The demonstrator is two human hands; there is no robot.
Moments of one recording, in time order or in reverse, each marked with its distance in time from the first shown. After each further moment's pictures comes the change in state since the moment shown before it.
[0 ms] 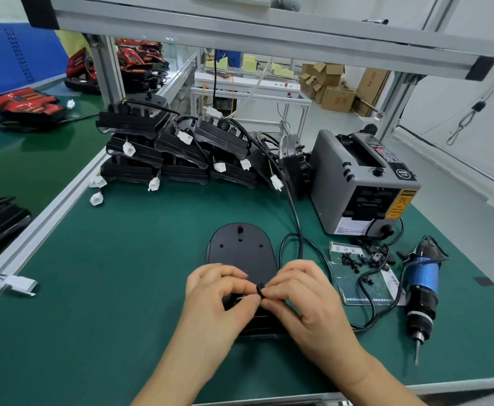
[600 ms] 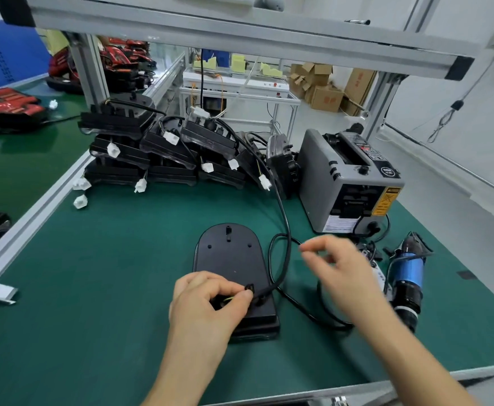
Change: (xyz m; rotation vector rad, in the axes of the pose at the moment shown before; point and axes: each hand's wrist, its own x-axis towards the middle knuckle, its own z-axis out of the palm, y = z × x) left_hand -0.001 -0.001 0.014 -0.058 0.163 -0.050; right_hand 0.020 0.034 -0.047 0.041 -0.103 0.632
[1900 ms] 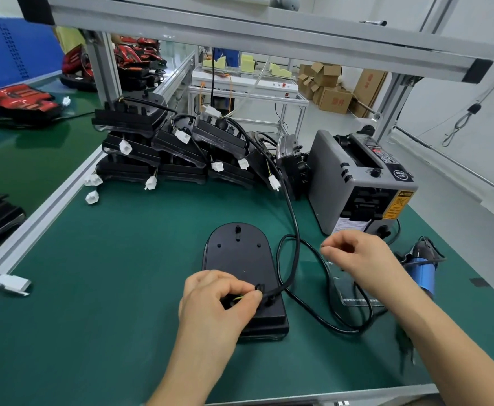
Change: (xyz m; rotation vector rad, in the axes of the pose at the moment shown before) left_hand -0.001 0.001 -0.003 -0.005 -0.042 -0.028; right_hand 0.029 0.010 -0.023 -0.111 -0.108 0.154
